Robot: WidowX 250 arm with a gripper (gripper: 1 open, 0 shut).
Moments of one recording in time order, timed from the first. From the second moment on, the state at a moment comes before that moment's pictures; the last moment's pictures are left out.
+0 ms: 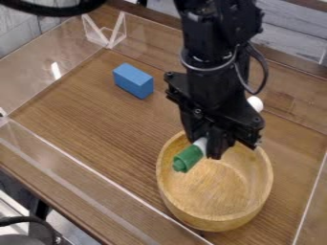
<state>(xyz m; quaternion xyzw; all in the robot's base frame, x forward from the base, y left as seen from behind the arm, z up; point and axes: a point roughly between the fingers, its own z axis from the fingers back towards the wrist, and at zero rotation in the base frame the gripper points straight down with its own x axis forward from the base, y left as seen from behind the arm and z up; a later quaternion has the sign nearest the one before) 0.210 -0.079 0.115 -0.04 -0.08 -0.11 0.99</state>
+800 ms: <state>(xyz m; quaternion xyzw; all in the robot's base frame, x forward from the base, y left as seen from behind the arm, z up) 0.206 -0.081 0.117 -0.04 -0.07 -0.10 0.99</state>
